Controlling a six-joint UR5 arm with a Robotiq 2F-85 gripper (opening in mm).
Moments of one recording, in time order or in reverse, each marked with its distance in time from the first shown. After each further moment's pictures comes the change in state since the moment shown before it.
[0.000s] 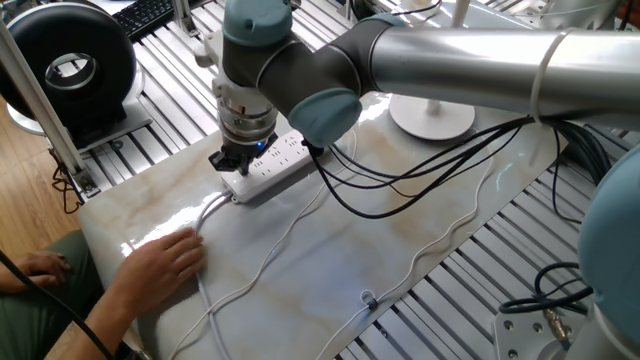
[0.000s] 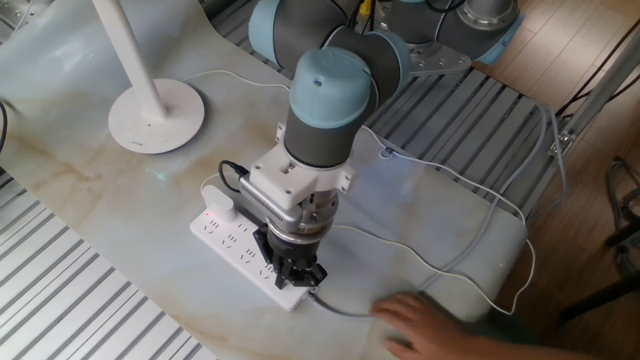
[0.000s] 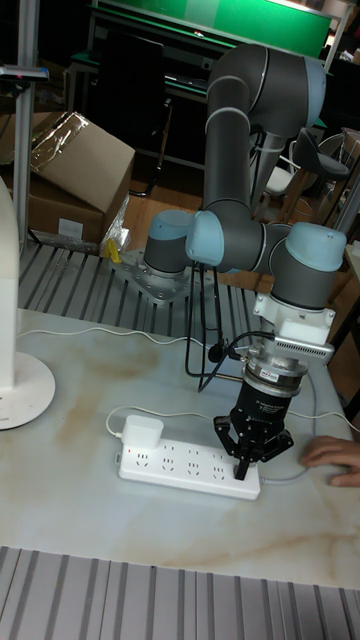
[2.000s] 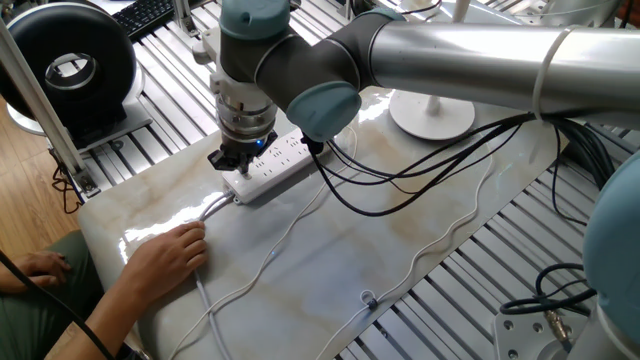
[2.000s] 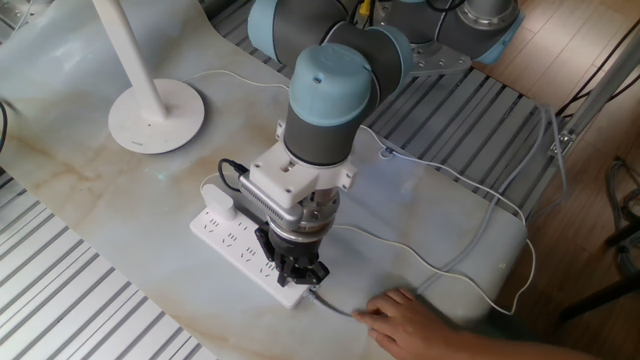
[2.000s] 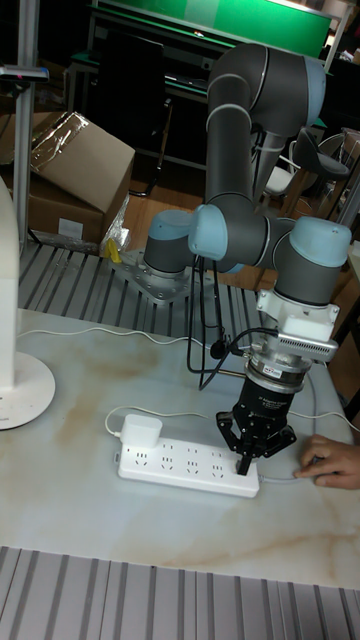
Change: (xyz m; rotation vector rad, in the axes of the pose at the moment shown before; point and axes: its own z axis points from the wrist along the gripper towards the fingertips) arm 0.002 0.002 -0.013 -0.002 0.028 0.000
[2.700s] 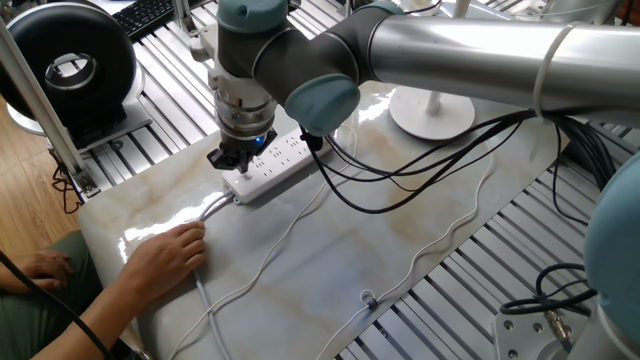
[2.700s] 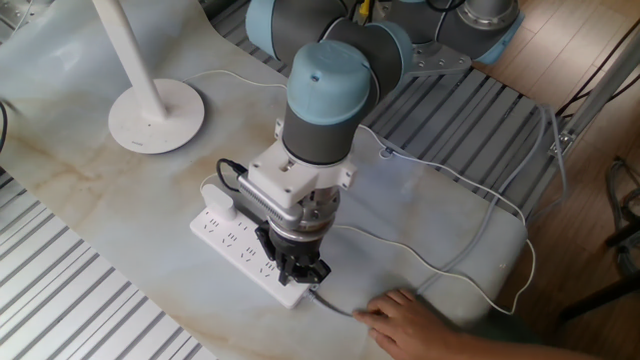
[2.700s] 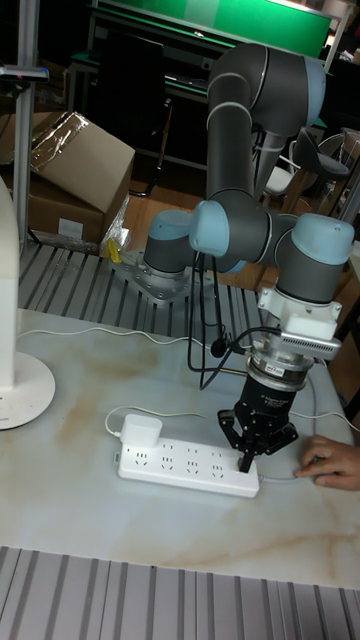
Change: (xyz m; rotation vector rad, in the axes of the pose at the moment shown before) arm 0.001 0.002 -0.005 -0.006 0.016 -0.020
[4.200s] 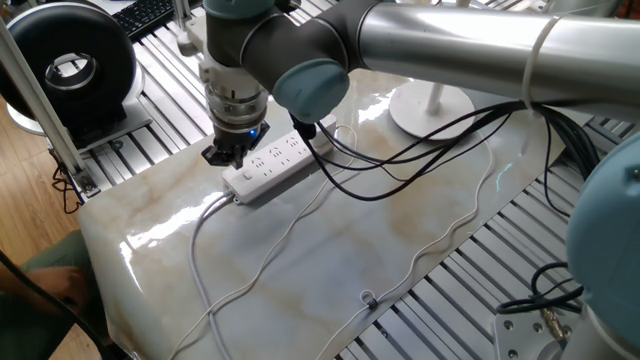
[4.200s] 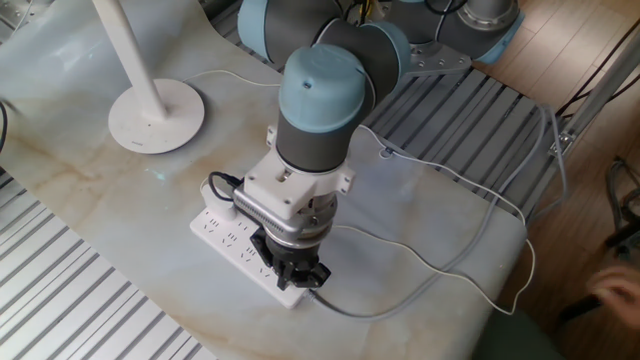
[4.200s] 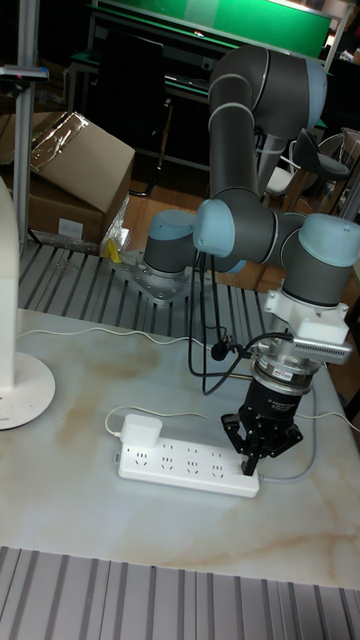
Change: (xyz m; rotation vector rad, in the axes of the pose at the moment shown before) arm -0.010 0.002 -0.002 0.004 0.011 -0.081
